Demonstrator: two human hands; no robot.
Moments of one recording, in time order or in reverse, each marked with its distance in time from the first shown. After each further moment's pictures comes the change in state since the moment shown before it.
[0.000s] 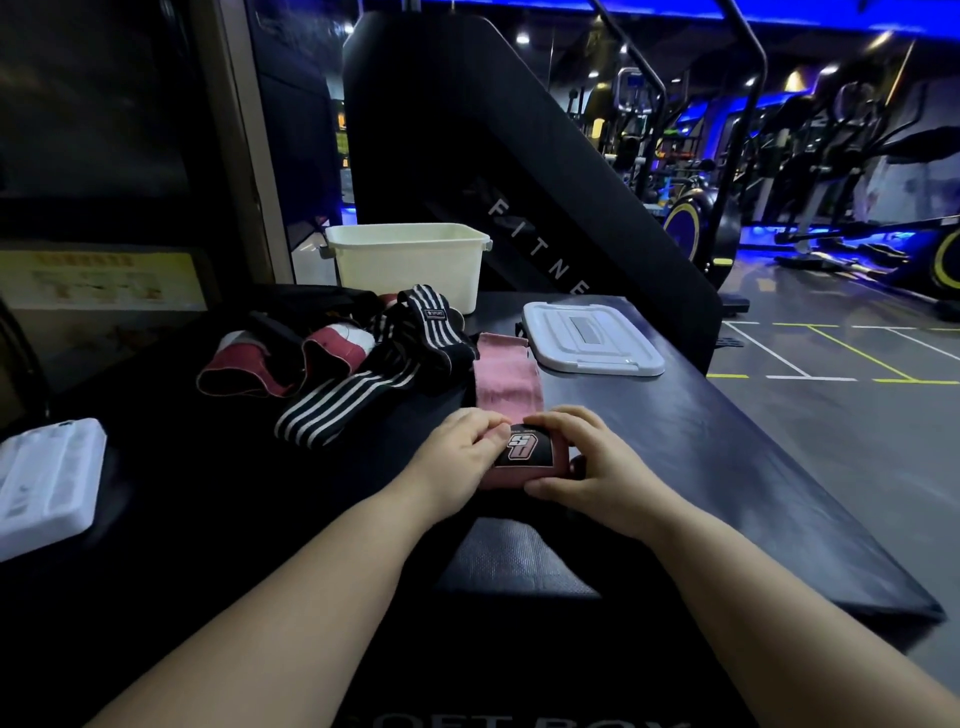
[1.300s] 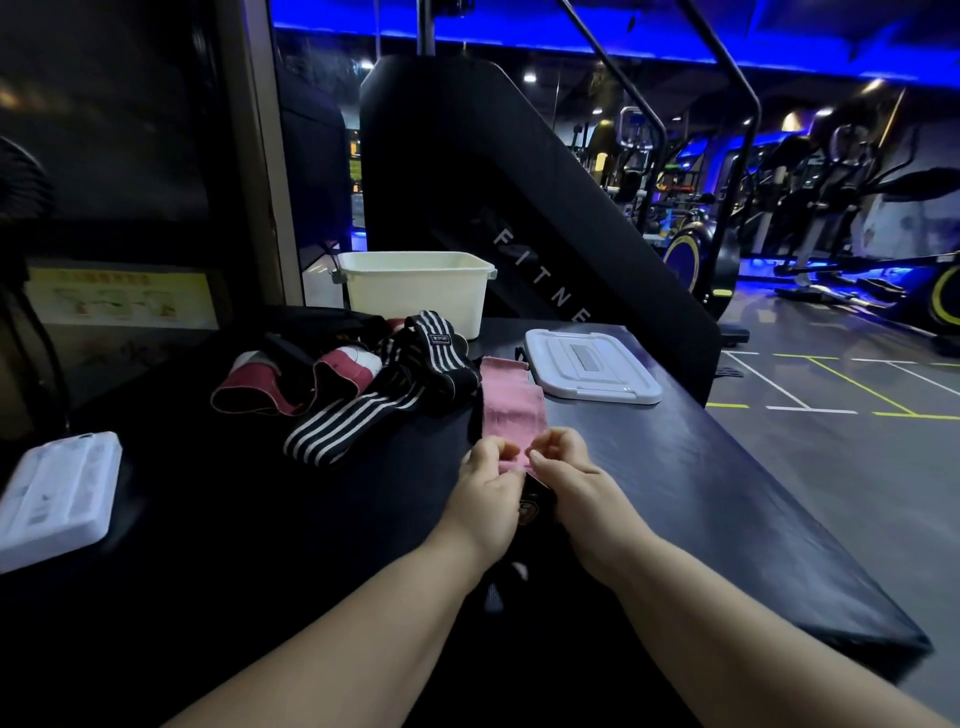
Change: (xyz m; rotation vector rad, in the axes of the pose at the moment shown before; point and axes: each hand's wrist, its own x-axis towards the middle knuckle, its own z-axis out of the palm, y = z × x) left_hand -0.025 0.035 0.027 -0.316 0.151 -0.240; right_hand -0.002 -0.034 0.028 0.614 0.139 0.290
